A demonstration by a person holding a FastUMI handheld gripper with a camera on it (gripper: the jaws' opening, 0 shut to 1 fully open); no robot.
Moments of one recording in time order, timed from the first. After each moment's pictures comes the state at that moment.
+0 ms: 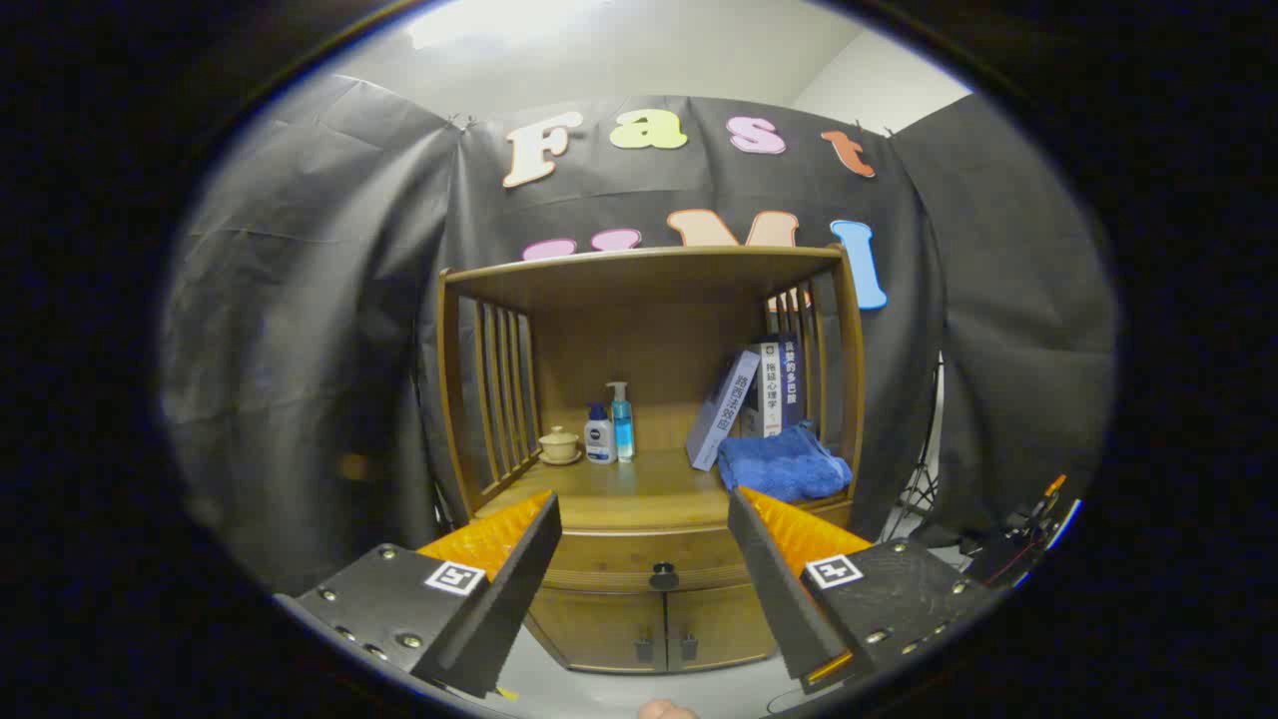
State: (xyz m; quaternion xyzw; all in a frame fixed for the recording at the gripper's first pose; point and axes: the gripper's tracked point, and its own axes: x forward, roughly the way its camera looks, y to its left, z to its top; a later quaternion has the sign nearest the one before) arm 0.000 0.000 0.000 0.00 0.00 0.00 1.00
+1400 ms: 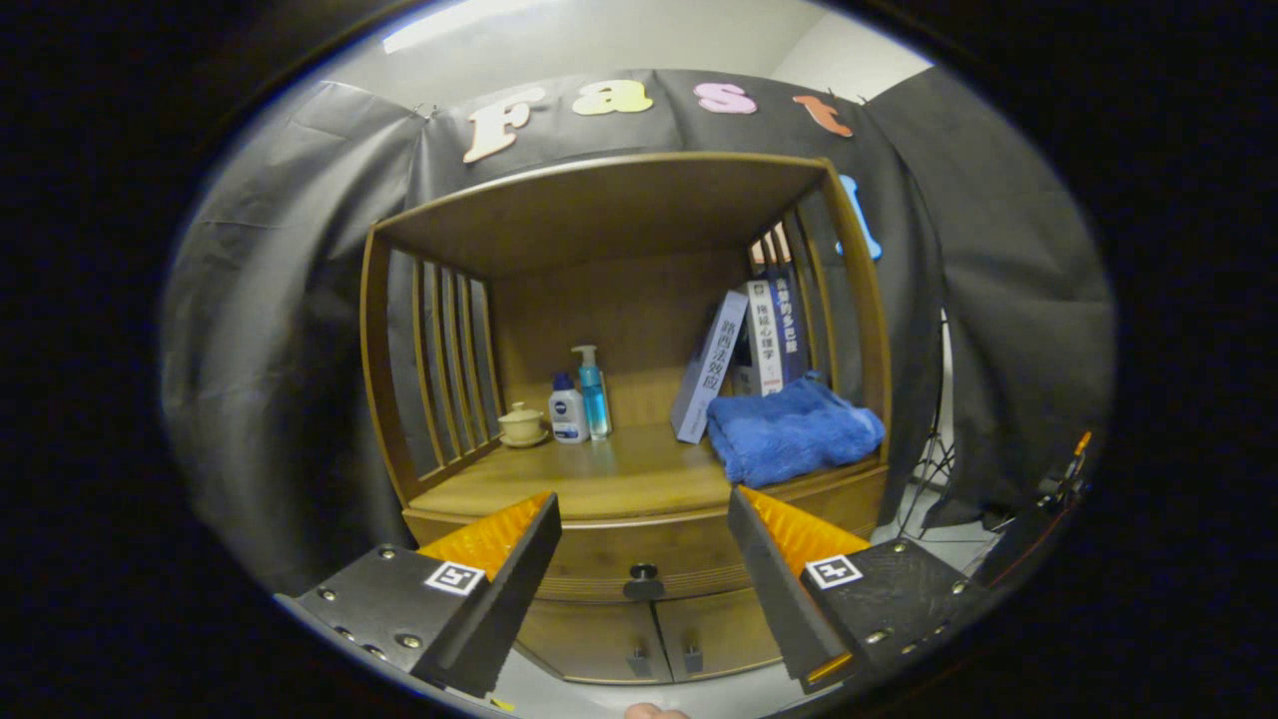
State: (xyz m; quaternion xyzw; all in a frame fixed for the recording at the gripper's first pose) arm 0.113 -0.028 -0.099 0.04 0.02 0.00 1.00
